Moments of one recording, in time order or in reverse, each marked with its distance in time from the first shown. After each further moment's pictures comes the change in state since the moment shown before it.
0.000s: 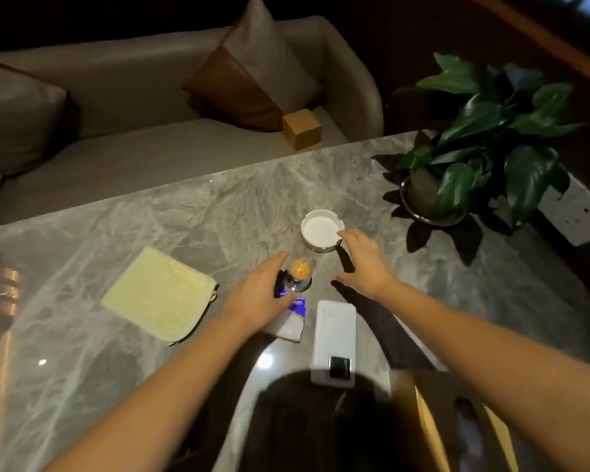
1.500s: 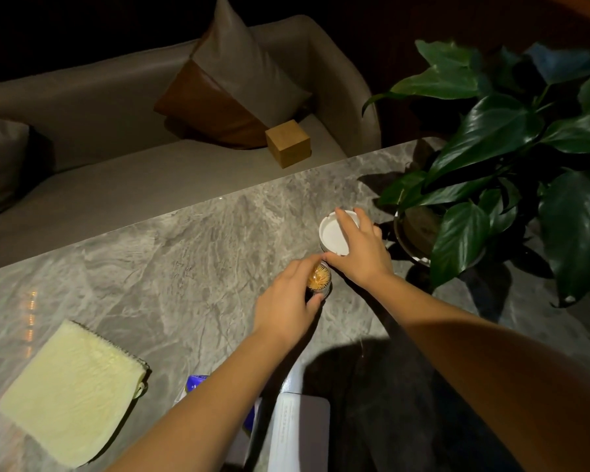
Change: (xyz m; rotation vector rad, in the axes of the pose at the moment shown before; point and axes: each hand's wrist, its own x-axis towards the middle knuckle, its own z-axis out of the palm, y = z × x) left_hand 0.151 0.063 0.064 0.055 0.218 0.114; right_hand 0.141 0.088 -0.005 0.138 0.176 0.100
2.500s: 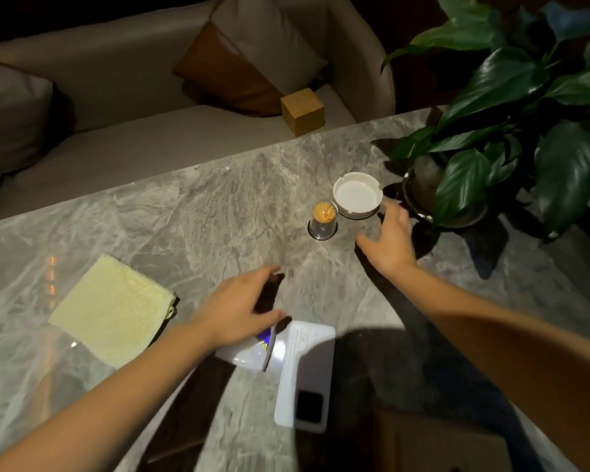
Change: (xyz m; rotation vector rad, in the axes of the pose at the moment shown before) left_hand -0.098 -0.048 -0.059 0.101 -0.334 0.003; right_hand -0.078 0.000 -0.012 0.280 0.121 0.160
